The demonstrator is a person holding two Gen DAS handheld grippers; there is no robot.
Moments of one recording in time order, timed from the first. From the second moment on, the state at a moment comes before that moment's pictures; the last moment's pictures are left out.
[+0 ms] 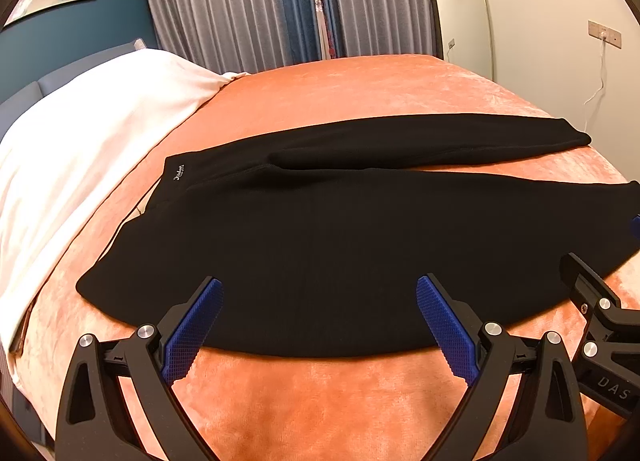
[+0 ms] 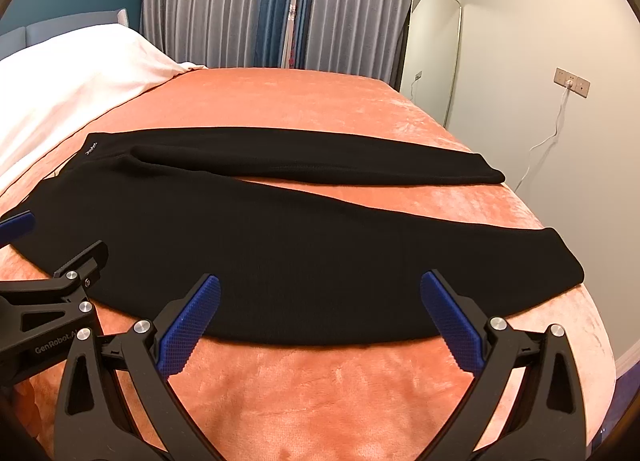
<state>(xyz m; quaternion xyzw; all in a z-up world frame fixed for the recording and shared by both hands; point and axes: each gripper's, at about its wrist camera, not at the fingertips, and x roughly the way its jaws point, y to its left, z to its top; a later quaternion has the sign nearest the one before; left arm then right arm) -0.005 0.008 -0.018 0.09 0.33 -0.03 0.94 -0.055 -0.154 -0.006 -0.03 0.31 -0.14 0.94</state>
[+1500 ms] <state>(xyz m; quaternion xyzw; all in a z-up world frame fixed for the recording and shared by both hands) -0.007 0.003 -0.014 0.08 0.33 -0.03 0.94 -0.054 -0.156 -0.004 -0.03 0.30 -0.14 0.94</state>
